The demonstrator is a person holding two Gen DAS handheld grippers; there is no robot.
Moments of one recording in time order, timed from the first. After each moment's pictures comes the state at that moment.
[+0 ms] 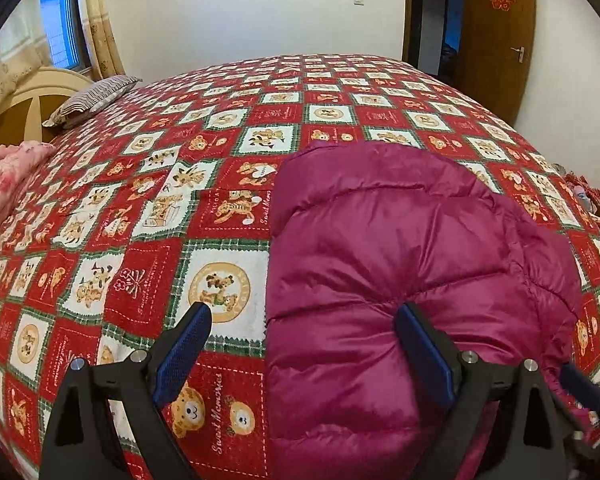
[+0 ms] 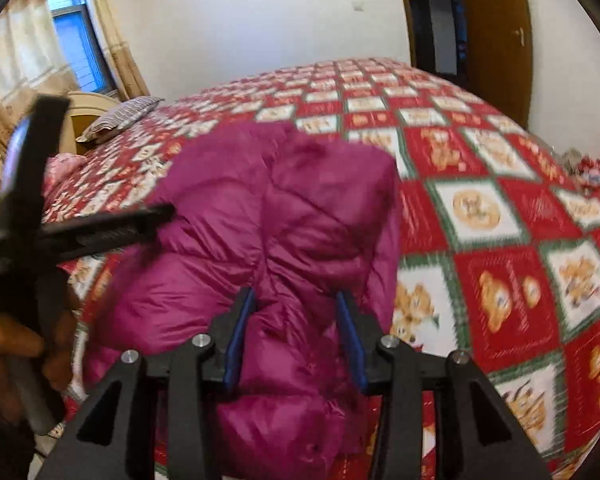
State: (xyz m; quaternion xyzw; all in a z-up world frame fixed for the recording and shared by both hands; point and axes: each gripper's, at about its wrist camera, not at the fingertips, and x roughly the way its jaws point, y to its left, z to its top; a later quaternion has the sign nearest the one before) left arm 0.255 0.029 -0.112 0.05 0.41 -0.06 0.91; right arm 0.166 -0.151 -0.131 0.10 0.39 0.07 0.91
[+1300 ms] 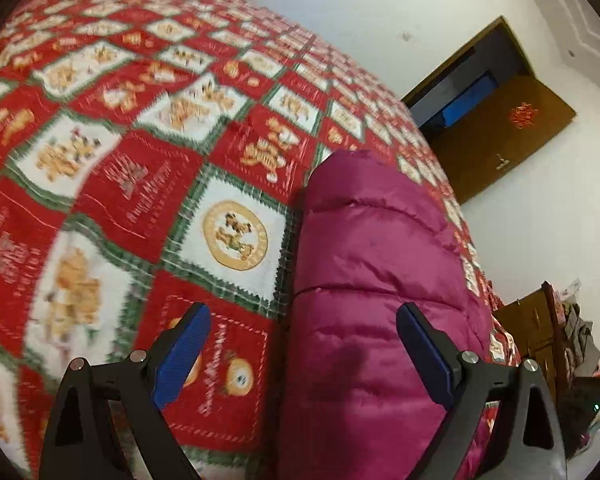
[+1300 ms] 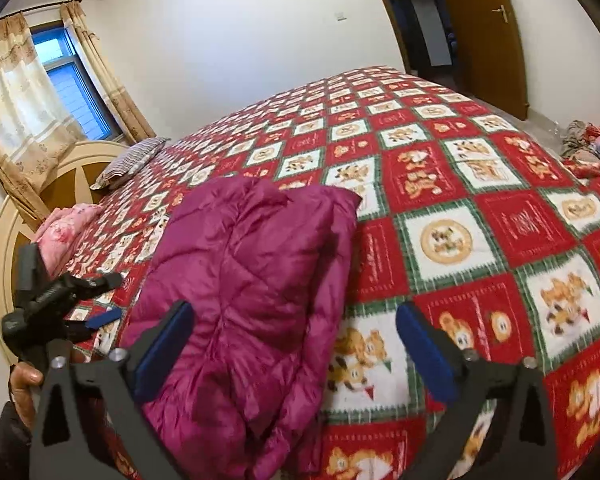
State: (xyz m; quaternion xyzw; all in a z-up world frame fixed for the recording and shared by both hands) left arm 0.265 0.128 -0.133 -0.26 0.46 -0.13 0.84; right arm 0.172 -0.202 -0.097 0.17 0.35 0.10 0.91
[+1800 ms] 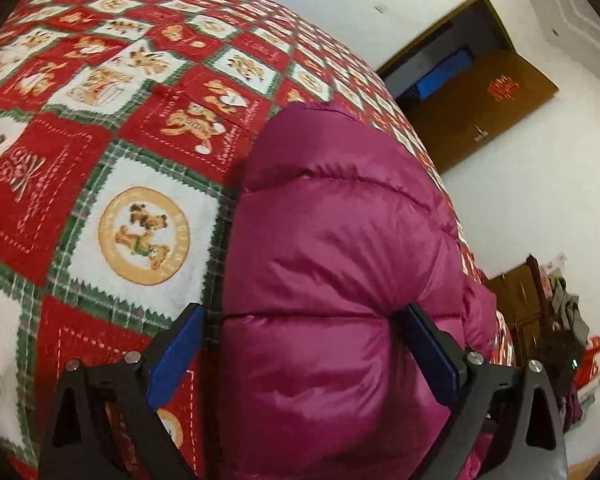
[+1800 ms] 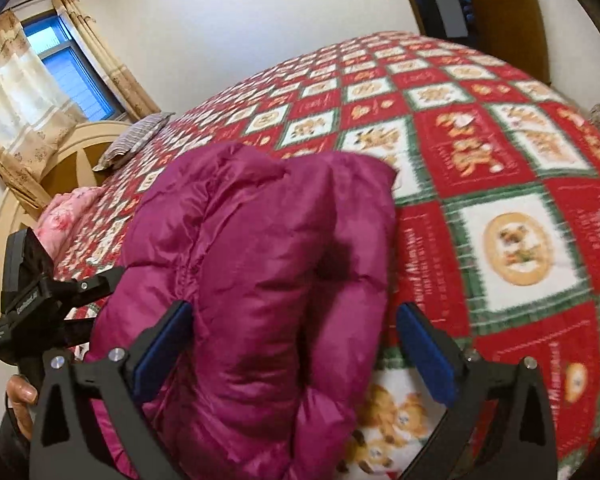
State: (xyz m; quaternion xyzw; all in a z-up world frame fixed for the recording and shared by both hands) left arm 0.298 0.093 -0.153 -0.24 0.48 -0.21 0.82; right arm 0.233 -0.182 -0.143 0.19 0.40 0.15 0.89
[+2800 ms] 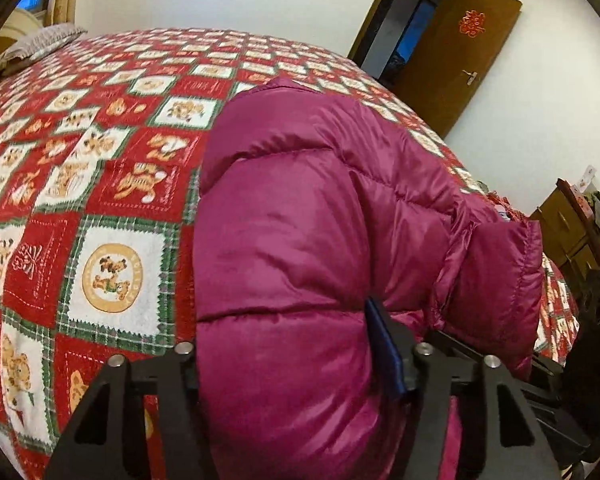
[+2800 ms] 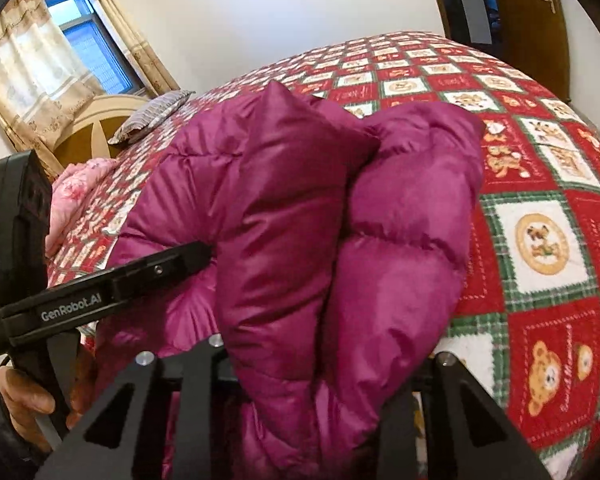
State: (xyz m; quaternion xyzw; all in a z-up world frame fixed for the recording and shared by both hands) left arm 0.264 0.039 -0.112 -0.08 0.45 -0.20 0.87; right arm 0.213 -0.143 -0.119 0.13 0.41 0.16 0.89
